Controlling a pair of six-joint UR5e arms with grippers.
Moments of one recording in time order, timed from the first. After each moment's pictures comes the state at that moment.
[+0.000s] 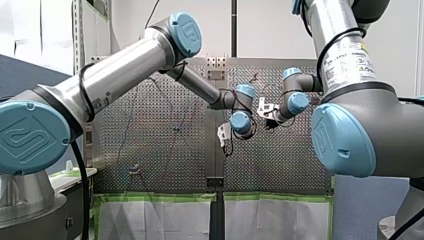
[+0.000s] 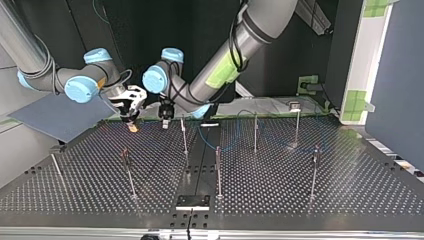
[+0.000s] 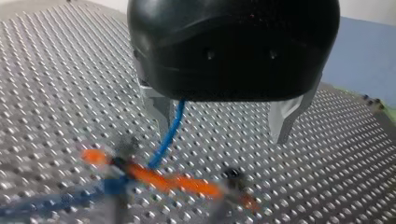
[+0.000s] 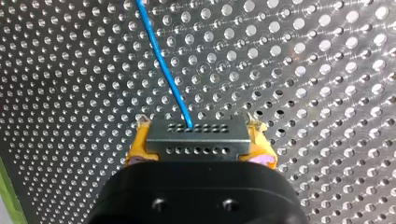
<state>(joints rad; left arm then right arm) -0.72 -2.48 -1.04 -2.98 -2.02 -1.90 1.84 -1.05 1.56 -0.18 1.28 1.69</state>
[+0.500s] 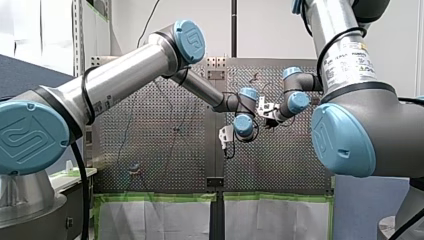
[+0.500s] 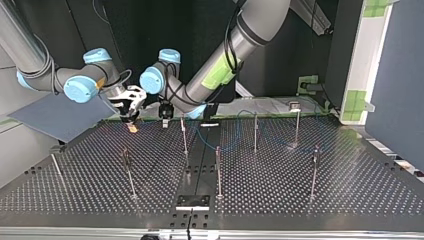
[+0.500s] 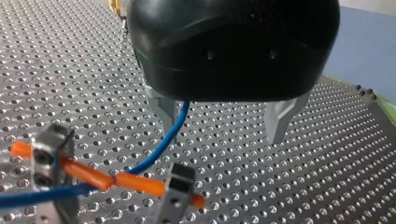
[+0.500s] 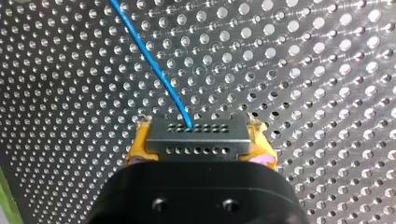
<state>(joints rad) -0.73 -2.53 -0.98 -3.01 -2.06 -1.90 1.84 -1.06 1.56 -0.18 1.28 1.69</state>
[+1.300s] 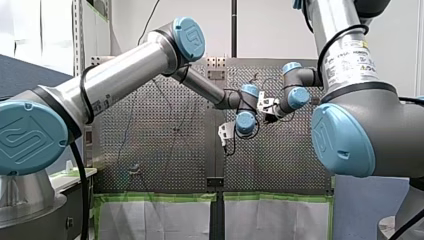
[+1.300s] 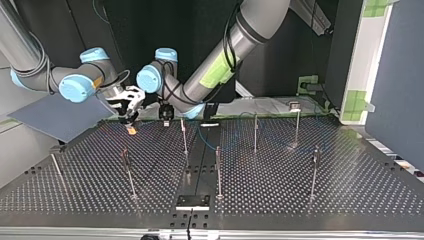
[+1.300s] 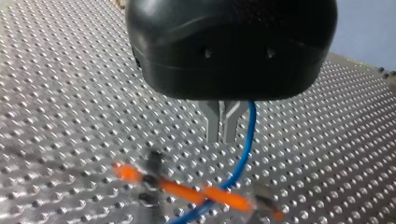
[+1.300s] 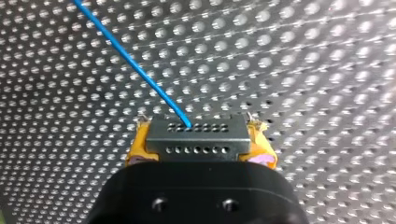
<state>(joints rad) -0.75 -2.51 -0.97 -3.02 -2.15 -1.91 1.84 -1.10 1.56 -0.18 1.26 1.70</state>
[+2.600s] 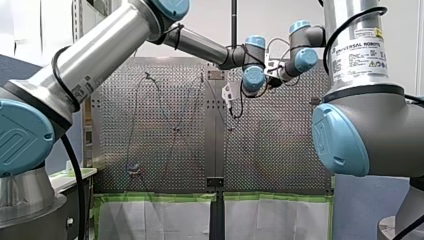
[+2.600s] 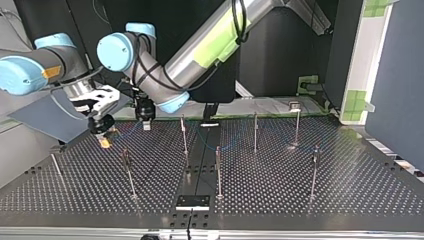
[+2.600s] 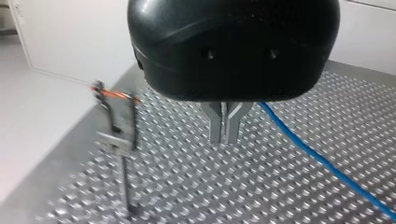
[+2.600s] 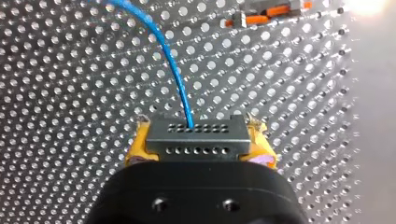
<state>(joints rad) -0.85 -2.27 -0.98 -3.08 -2.30 -1.89 1.81 -1.33 1.51 -0.03 1.21 1.75</state>
